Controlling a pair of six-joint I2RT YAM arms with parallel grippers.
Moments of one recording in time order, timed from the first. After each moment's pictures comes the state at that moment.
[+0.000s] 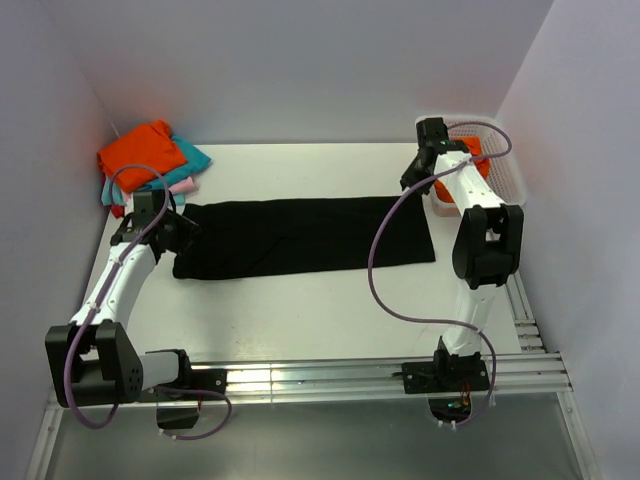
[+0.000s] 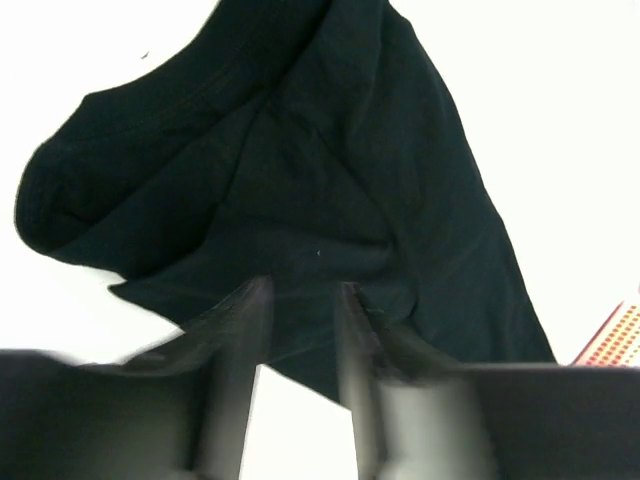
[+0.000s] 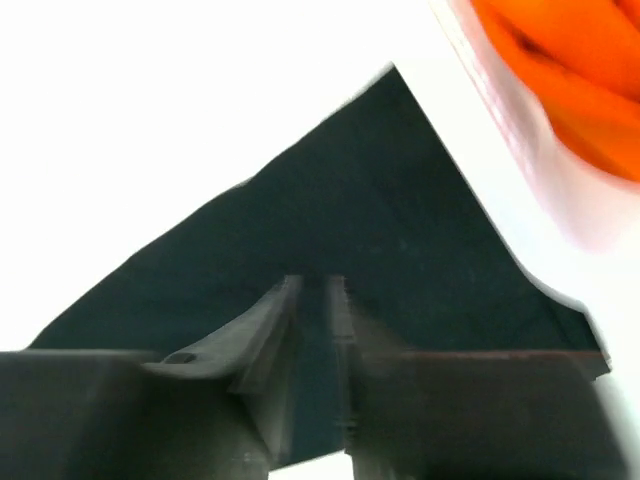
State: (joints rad) left arm 0.04 1.24 0.90 -0.51 -0.04 -0.99; right arm 0.06 1.95 1.68 -0.79 0.09 0.71
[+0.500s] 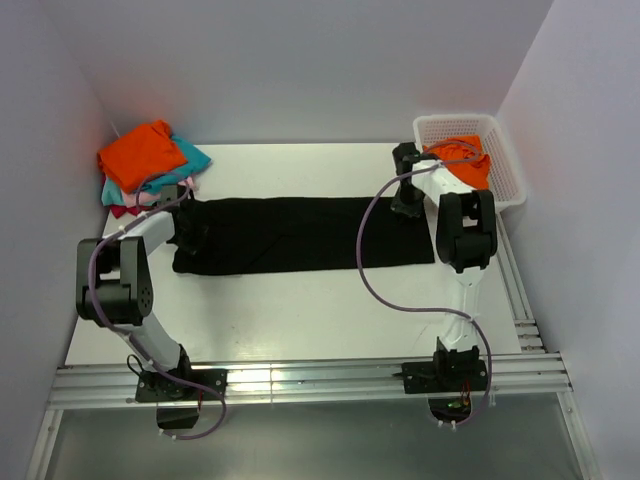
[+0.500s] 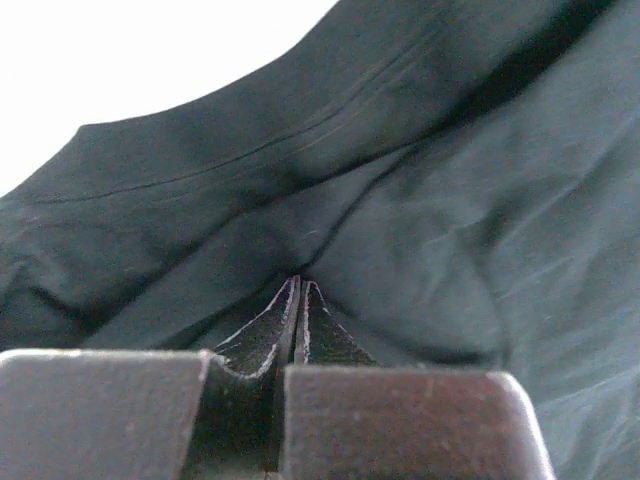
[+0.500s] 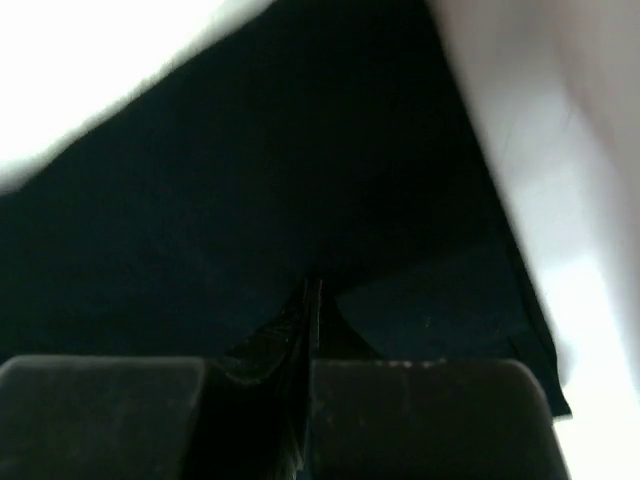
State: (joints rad) left arm 0.02 1.70 1.01 -0.46 -0.08 -1.04; right arm 0.12 2.17 1.70 -0.88 0.20 0.60
